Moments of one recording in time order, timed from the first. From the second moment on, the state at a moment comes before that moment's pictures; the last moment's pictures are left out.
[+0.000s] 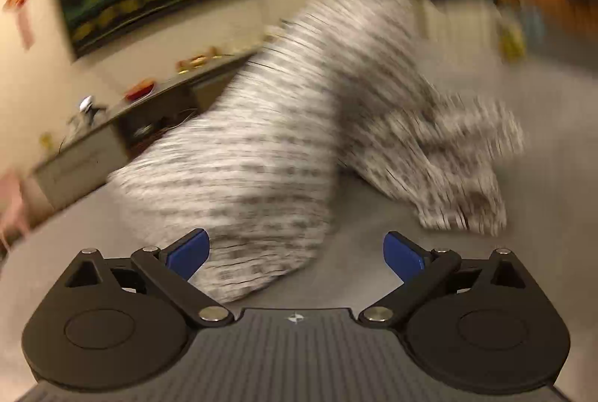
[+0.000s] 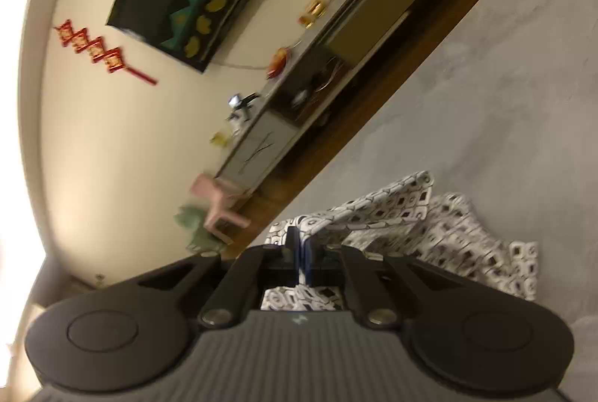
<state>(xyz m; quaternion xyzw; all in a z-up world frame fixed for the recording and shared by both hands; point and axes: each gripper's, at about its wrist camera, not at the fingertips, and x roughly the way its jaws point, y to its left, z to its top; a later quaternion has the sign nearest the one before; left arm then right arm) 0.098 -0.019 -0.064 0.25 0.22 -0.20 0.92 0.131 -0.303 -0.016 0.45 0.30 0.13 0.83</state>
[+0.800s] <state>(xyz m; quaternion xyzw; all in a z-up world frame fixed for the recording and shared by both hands) 0.171 0.256 -0.033 -0.29 0.34 -0.01 0.89 0.221 -0.208 0.059 0.20 0.35 0.21 0.89</state>
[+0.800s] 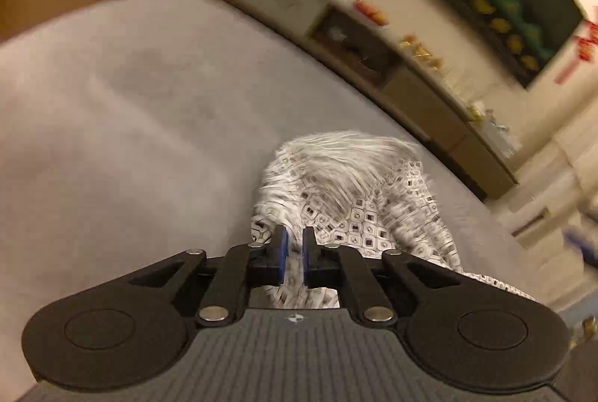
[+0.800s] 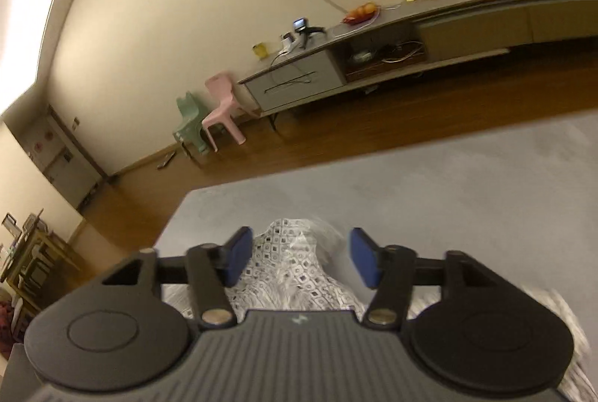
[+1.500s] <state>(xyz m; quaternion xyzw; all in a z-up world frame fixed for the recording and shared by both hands) 0.242 0.139 -0.035 0.00 0.34 0.01 0.94 0.097 -0.205 -0.033 -0.09 0.40 0.15 0.90</state>
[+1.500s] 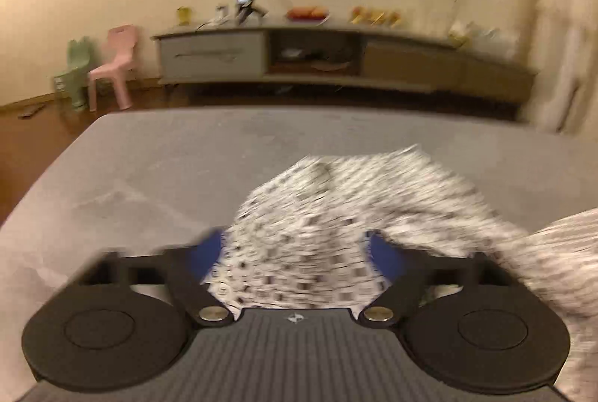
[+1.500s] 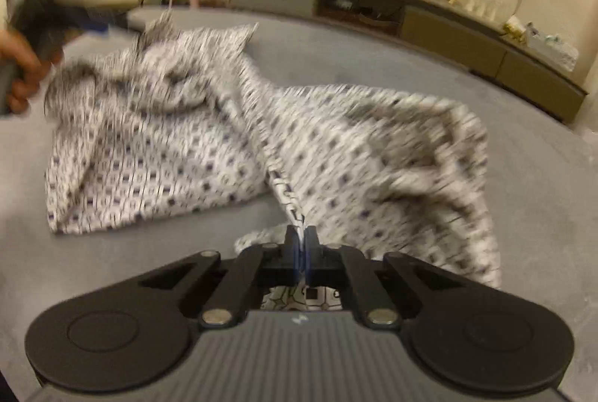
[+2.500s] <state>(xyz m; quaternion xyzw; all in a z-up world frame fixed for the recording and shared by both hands) 0.250 0.244 -0.019 -0.13 0.33 0.08 0.93 0.234 -0.325 -0.024 0.08 0.37 0.03 0.93</state>
